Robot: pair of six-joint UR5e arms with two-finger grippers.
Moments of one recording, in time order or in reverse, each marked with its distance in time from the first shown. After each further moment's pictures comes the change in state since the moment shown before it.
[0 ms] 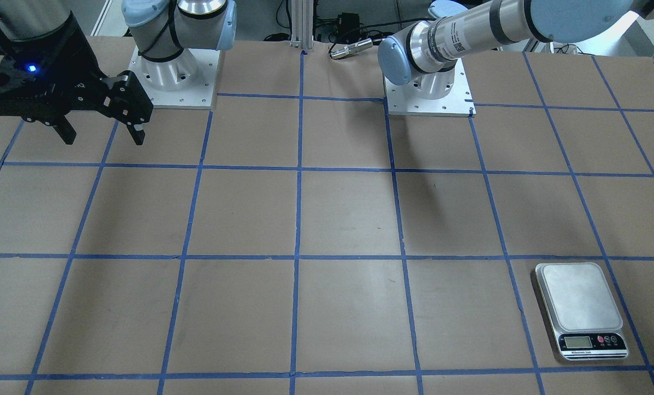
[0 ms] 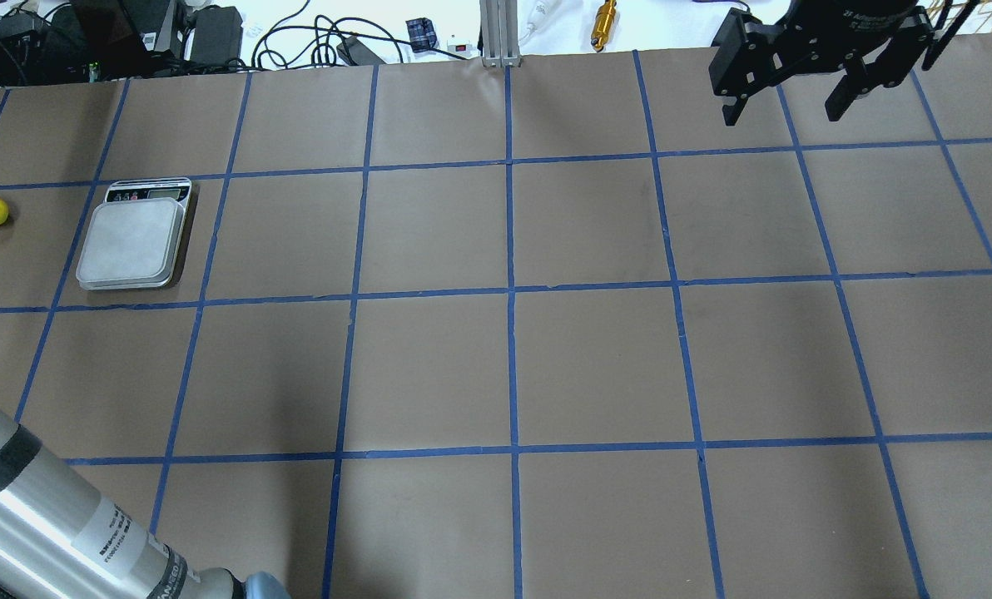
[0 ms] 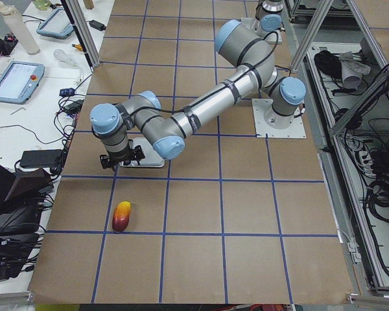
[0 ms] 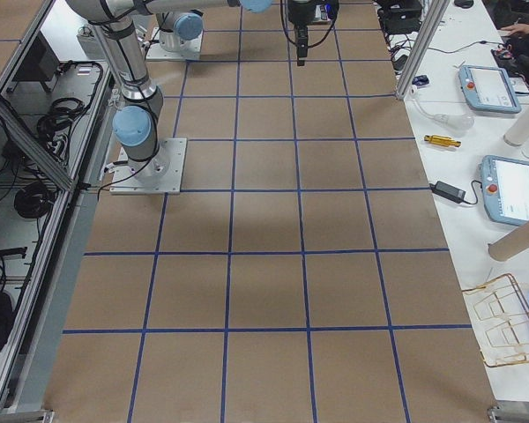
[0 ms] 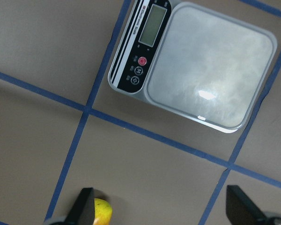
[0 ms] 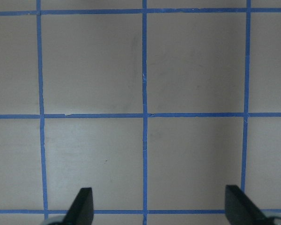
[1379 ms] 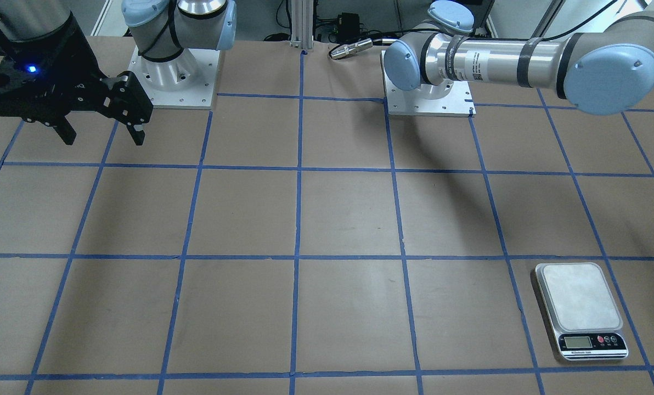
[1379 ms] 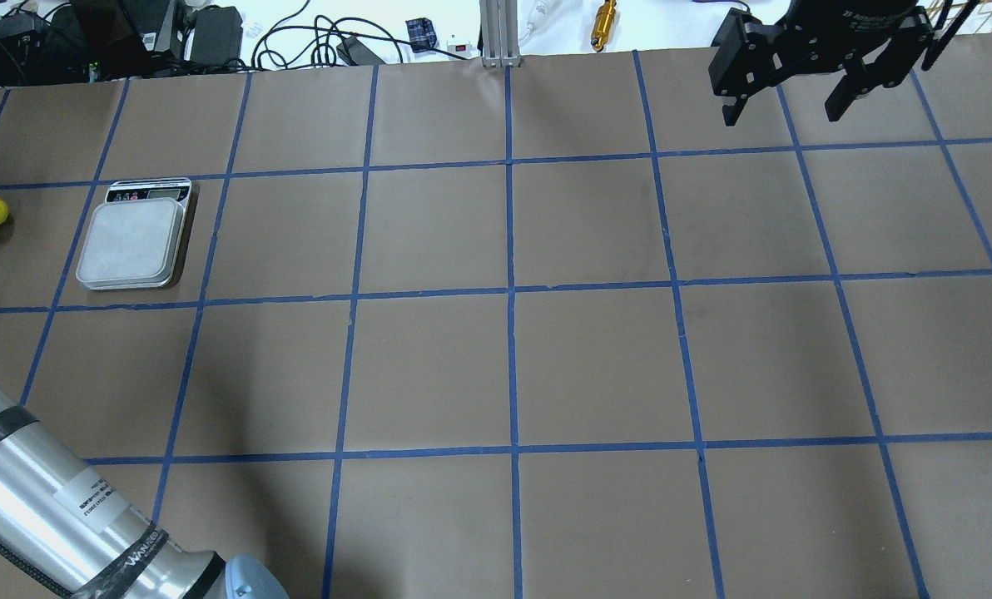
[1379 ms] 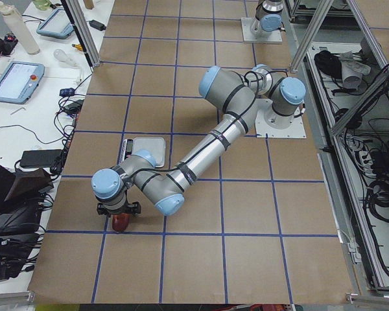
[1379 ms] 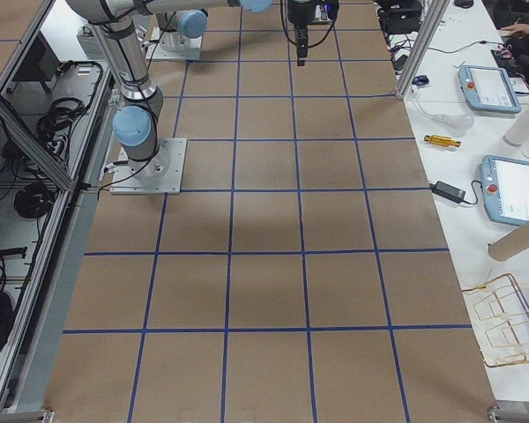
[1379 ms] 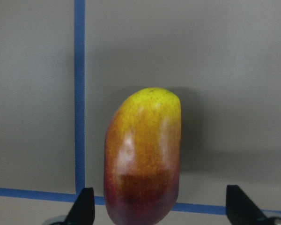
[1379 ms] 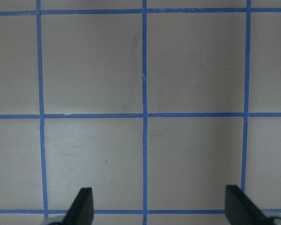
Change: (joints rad) left arm 0.119 -0.290 0.236 0.100 -0.019 0.357; right arm 0.000 0.000 0.000 0.000 0.000 0.000
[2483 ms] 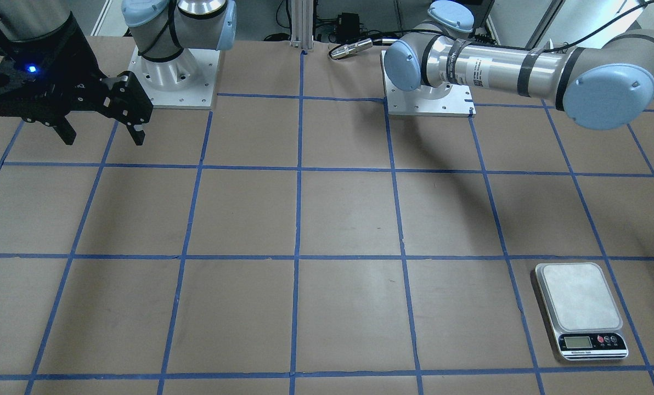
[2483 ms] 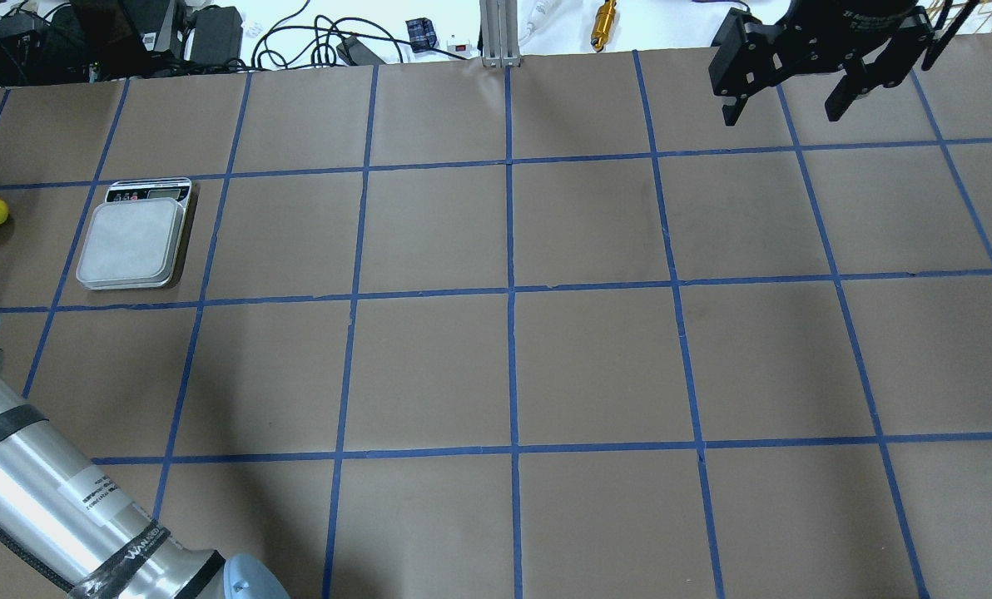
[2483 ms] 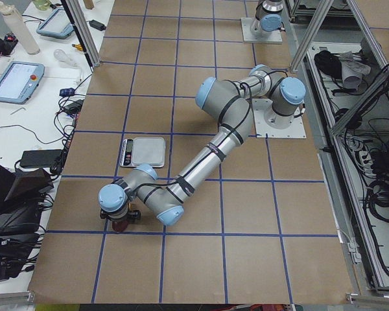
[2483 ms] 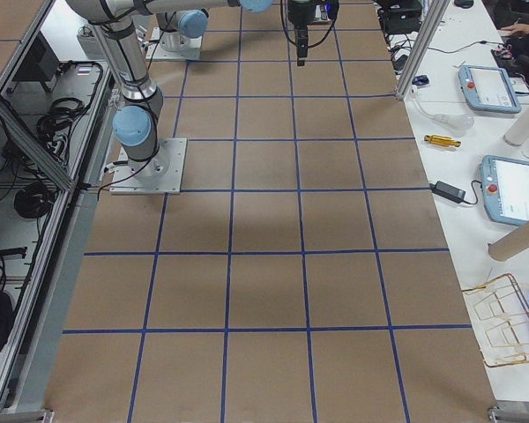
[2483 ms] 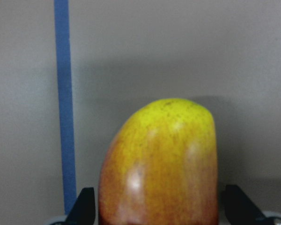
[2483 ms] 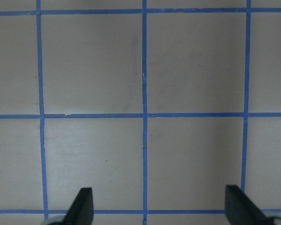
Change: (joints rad) left arm 0.006 -0.068 0.001 0.056 -0.073 0.045; right arm 0.000 0.000 0.000 0.000 0.000 0.000
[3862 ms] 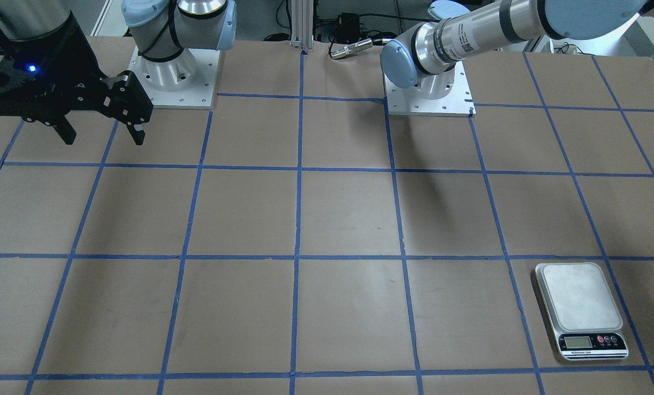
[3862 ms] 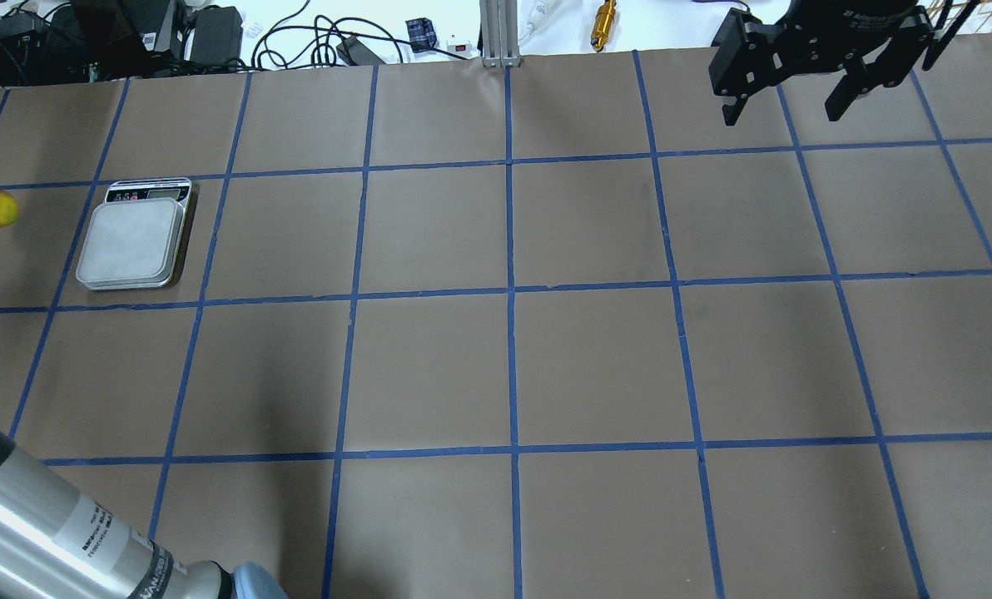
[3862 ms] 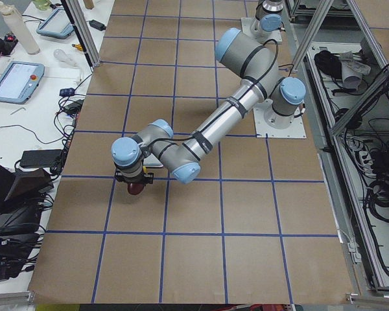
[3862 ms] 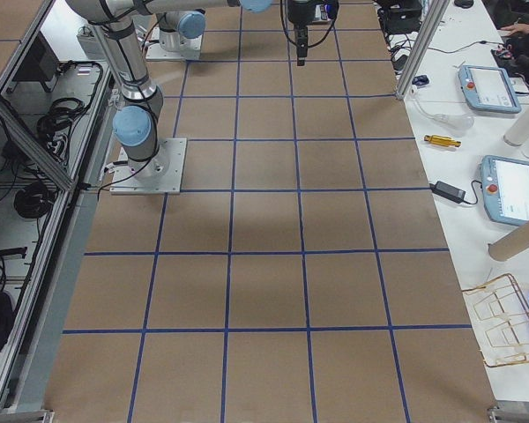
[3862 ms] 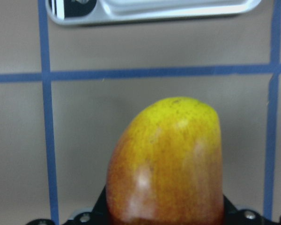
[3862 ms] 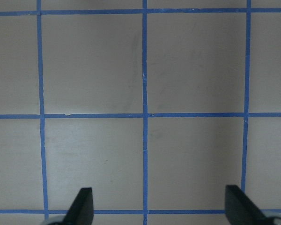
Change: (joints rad) left arm -0.086 0.444 -0.538 0.035 0.009 -0.053; right arm 0.000 0.000 0.000 0.000 0.000 0.000
